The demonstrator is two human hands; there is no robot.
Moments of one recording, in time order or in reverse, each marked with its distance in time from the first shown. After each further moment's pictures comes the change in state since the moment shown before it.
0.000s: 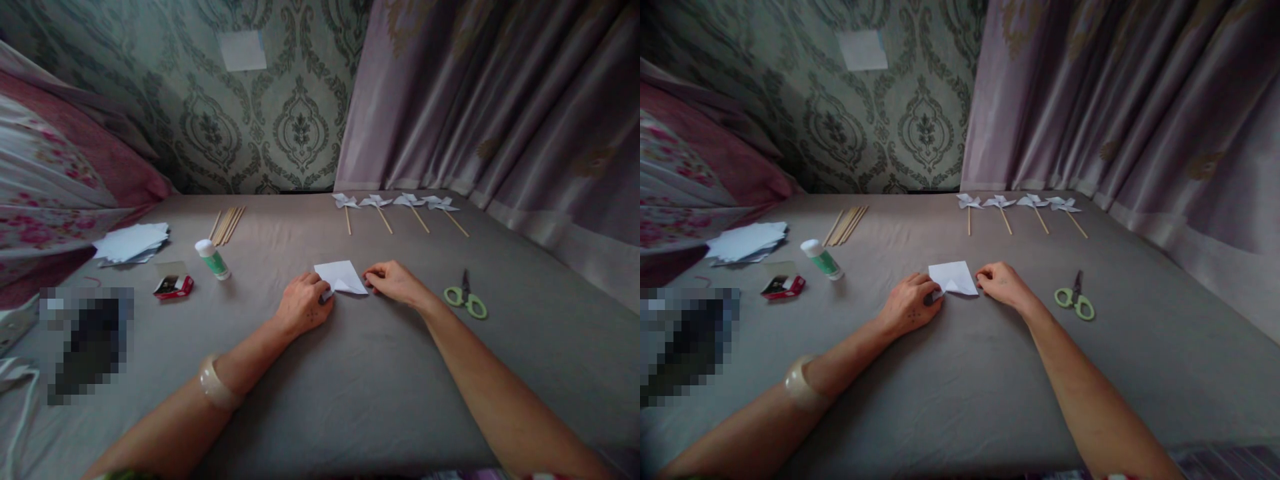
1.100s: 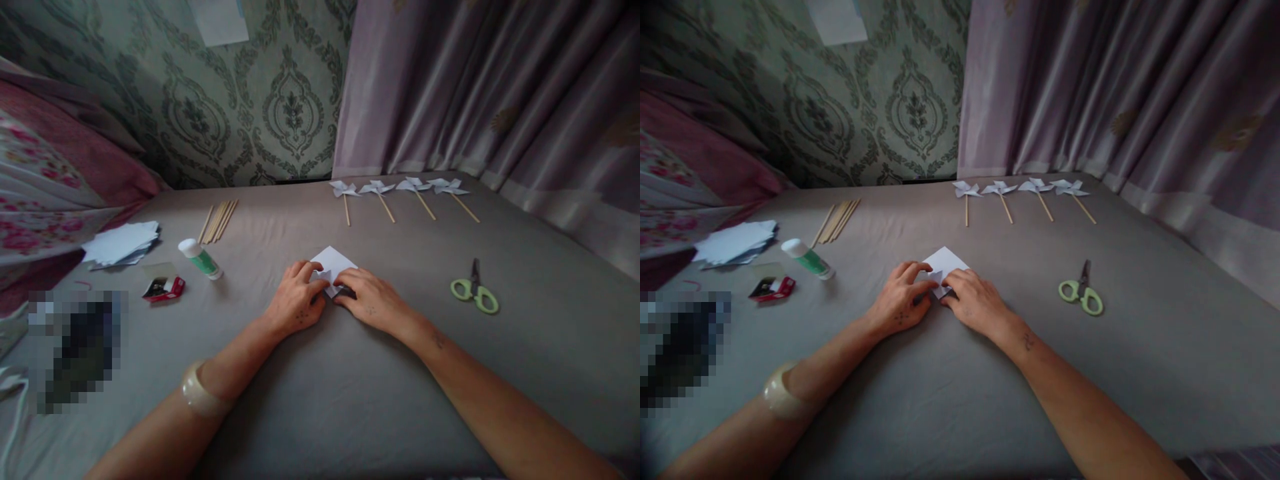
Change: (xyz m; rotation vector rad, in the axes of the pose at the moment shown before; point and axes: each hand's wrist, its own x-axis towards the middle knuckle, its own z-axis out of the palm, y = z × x) left_hand -0.002 -0.010 0.000 -0.029 0.107 0.171; right_hand -0.038 -0.033 0.032 -0.379 -0.016 -0.483
